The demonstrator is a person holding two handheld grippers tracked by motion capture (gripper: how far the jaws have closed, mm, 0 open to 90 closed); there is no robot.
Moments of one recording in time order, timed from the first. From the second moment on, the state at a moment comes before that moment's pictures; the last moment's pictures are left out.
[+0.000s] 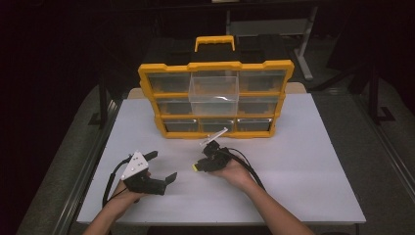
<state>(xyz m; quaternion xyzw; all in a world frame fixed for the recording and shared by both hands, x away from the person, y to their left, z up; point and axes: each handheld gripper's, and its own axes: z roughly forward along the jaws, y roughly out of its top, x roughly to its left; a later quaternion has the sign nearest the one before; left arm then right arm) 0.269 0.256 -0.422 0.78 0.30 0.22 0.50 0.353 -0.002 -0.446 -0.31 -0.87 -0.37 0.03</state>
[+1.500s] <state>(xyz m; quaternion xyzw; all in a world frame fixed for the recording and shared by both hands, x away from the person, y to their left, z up) 0.270 0.254 -0.425 0.79 0.30 0.21 0.50 0.350 -0.072 -0.397 -0.31 -0.87 -0.40 -0.01</state>
